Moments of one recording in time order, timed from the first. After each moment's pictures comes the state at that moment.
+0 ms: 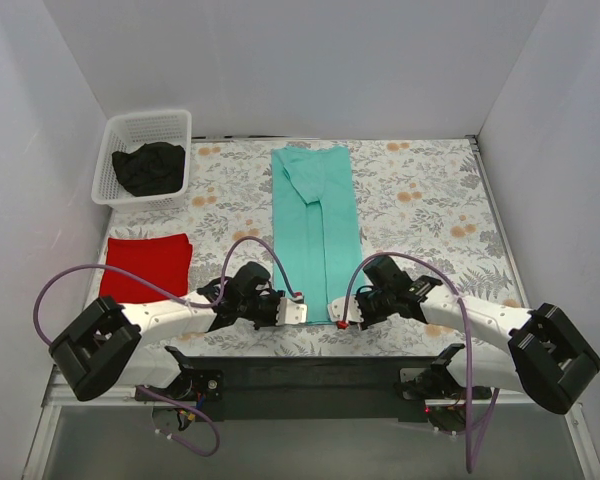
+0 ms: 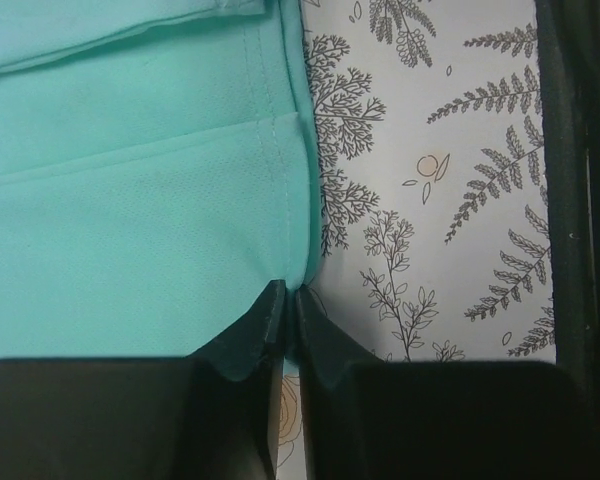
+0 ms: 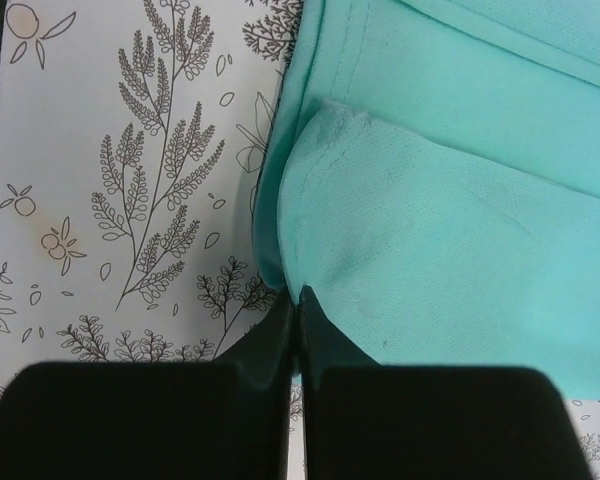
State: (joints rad) left arm -0.82 1.29 0.44 -0.02 0.45 0.77; right arm 0.75 1.20 0.49 -0.37 -0.42 -1.12
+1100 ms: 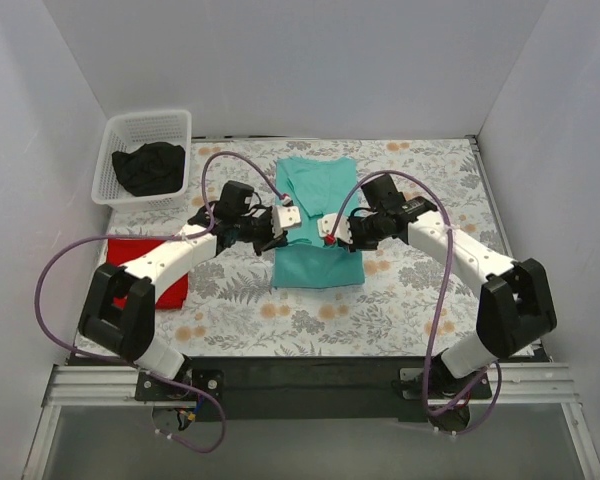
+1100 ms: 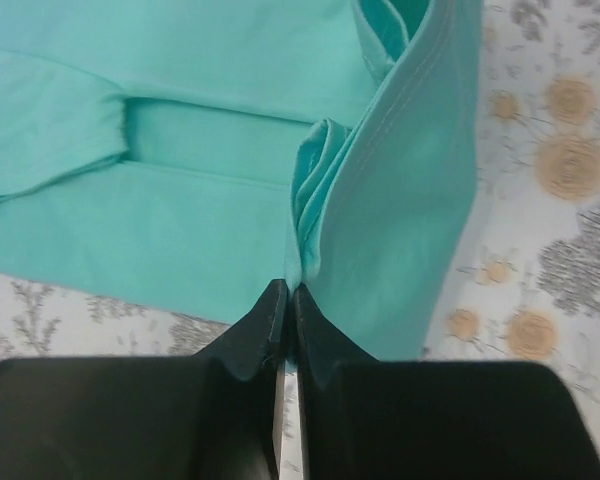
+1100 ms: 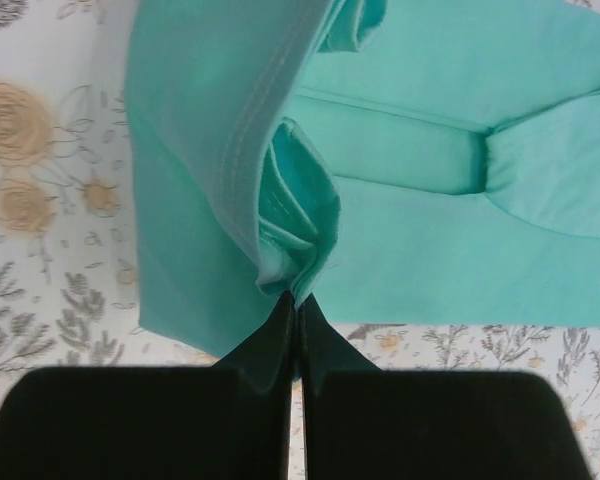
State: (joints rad) left arm -0.49 1.47 0.97 -0.28 0.63 0.72; right arm 0.56 1.47 1.12 -0.68 -0.47 -1.18
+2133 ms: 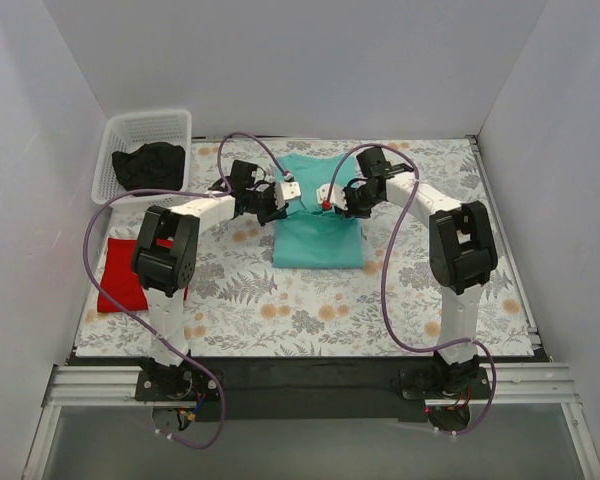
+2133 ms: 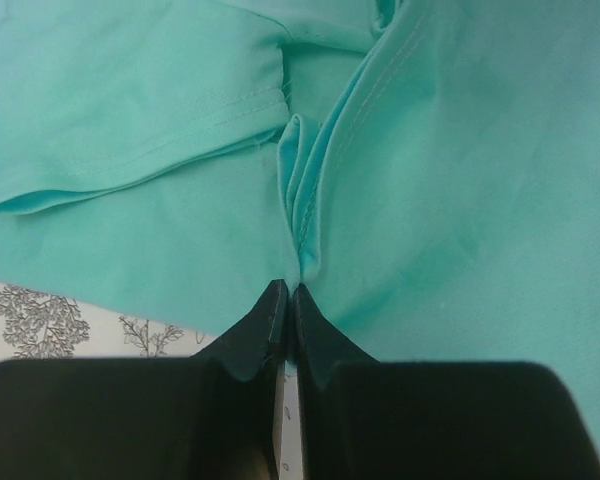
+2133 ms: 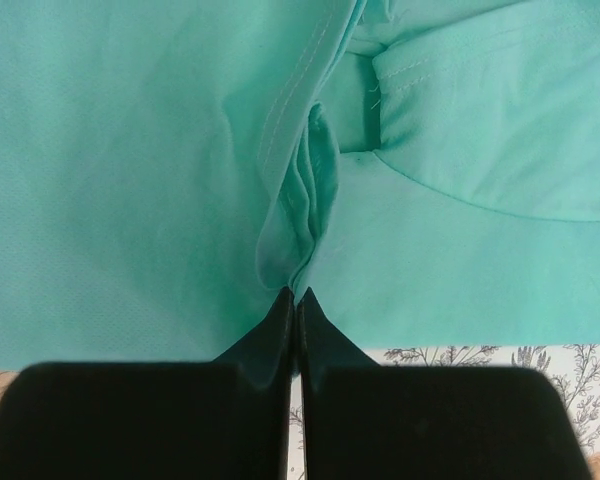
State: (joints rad) left arm -0.34 2.04 1.38 -0.19 0.67 0.86; right arm 0.39 2.03 1.57 -0.68 -0.52 -1.34
